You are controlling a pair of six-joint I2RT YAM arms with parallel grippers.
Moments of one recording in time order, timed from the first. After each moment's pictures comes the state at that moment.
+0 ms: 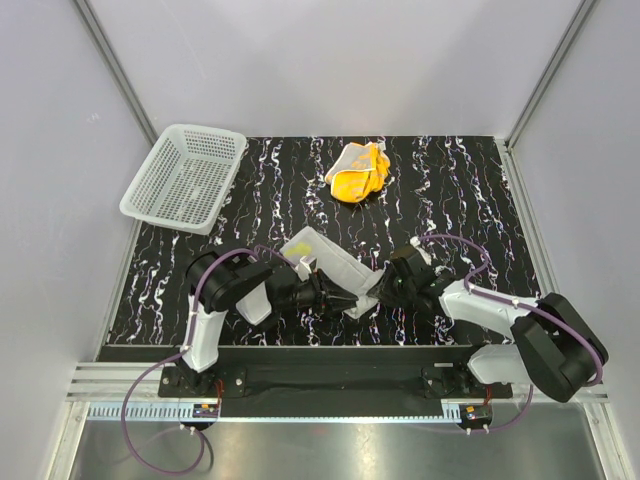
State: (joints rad) left arm -0.78 2.04 0.40 1.39 0.55 -1.76; right arm 0.63 1.29 0.48 -0.09 -0.01 1.09
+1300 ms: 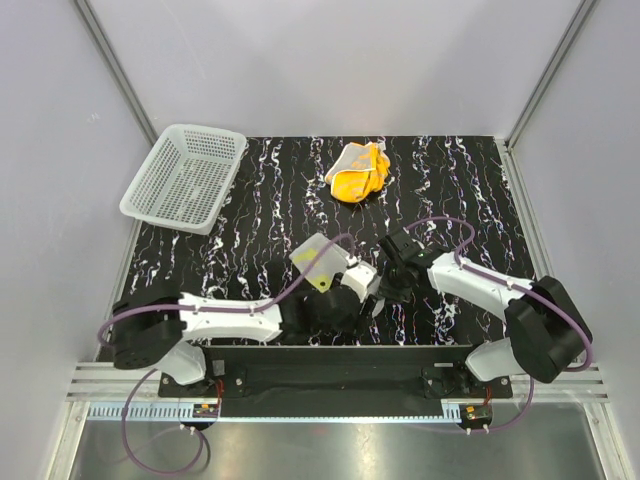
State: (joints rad) left arm -1.28 1.47 0.80 0.03 -0.32 -0.49; right arm 0.63 1.41 0.78 -0.57 -0.01 0.94
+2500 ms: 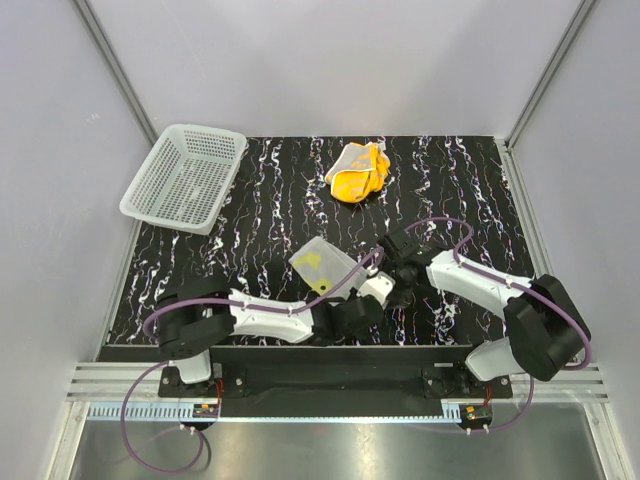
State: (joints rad) left arm -1.33 1.74 0.92 0.02 -0.42 -0.46; right arm 0.63 1.42 0.80 -0.62 -0.04 0.93
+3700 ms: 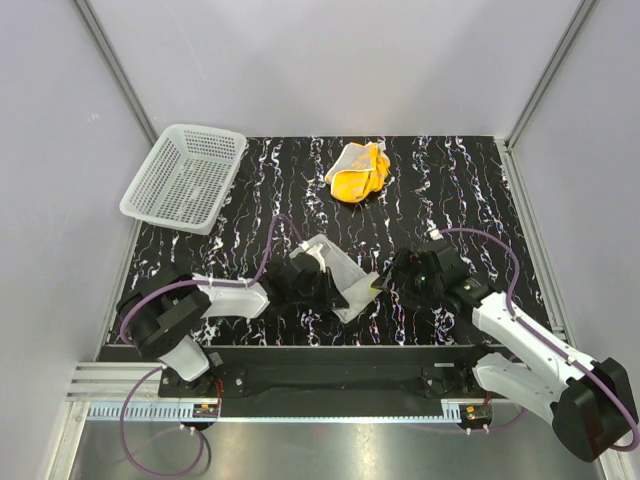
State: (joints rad) left arm -0.93 1.58 0.61 0.28 0.18 -0.93; right arm 0.53 0.96 0.60 -0.49 -0.10 0.97
